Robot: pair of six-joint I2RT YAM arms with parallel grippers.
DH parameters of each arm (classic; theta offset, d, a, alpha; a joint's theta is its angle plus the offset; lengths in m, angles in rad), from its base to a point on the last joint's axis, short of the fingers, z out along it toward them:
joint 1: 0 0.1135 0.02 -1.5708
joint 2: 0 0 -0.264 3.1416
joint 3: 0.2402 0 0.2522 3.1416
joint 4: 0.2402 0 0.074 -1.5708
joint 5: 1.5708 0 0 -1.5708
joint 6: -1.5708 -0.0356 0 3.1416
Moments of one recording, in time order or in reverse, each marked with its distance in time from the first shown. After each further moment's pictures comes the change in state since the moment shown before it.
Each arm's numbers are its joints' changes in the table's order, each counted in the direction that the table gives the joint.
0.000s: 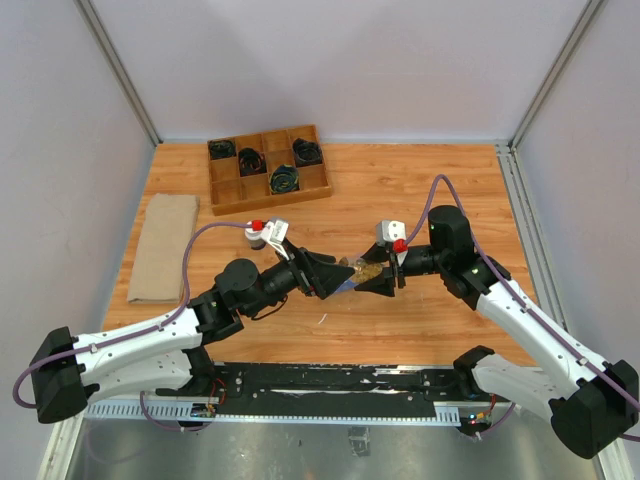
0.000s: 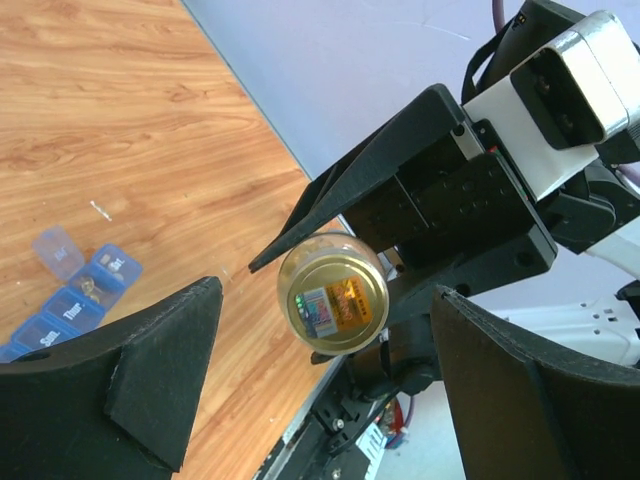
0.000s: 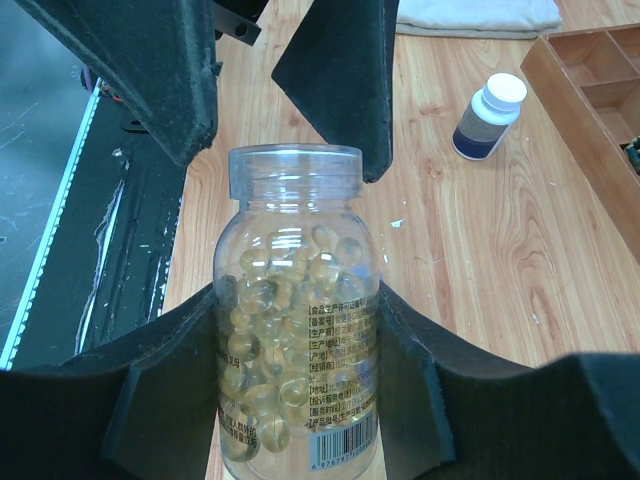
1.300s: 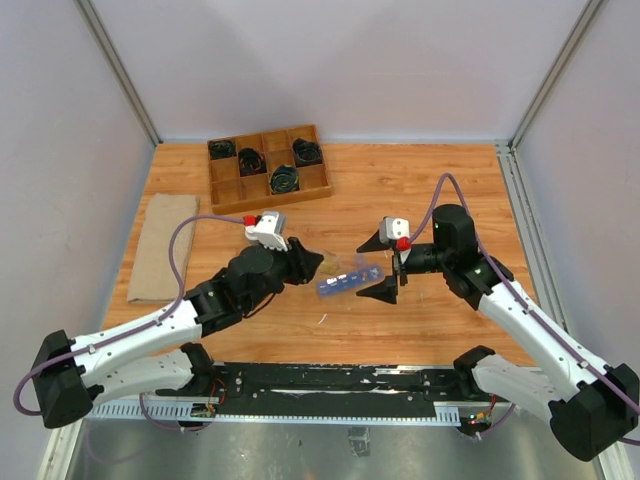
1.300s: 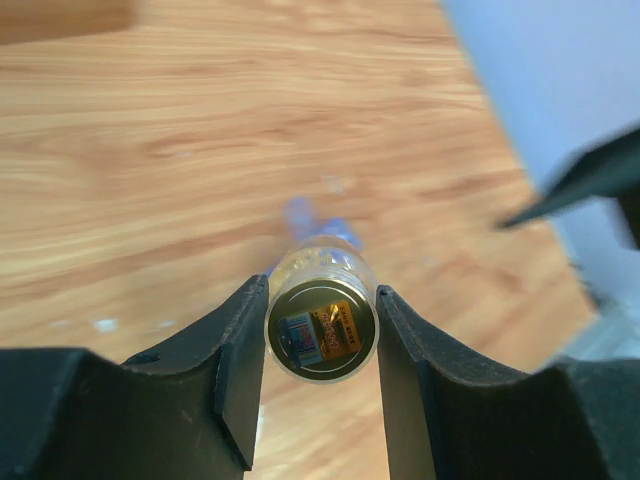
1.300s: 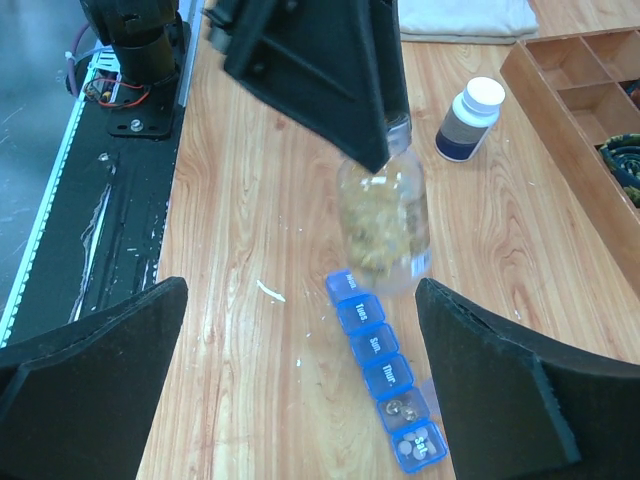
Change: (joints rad) left arm 0.041 0.044 0.099 0.317 -0.211 -0.117; right arm -0.020 -0.008 0.000 -0.010 0.002 -0.002
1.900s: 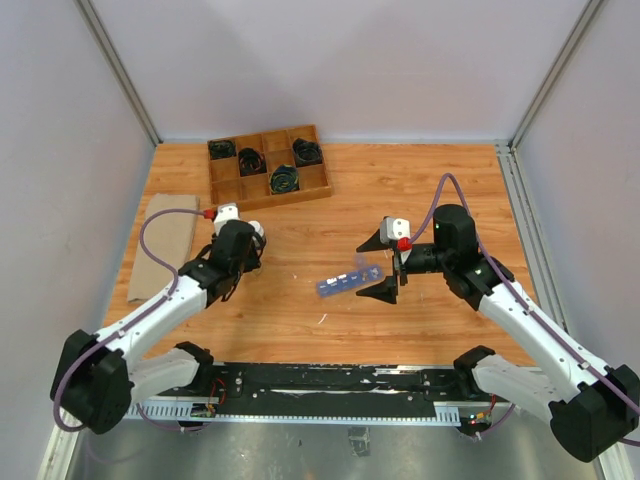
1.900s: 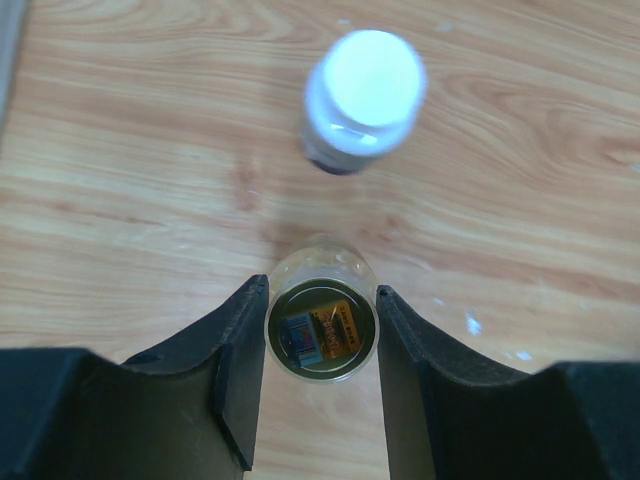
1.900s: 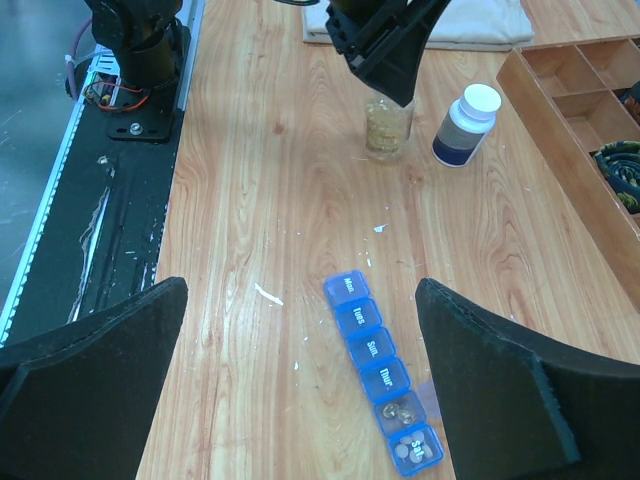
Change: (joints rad) left arm 0.463 0.100 -0.001 0.415 -0.131 -0.067; right arm -0.005 -0.008 0.000 -0.012 -0.004 -0.003
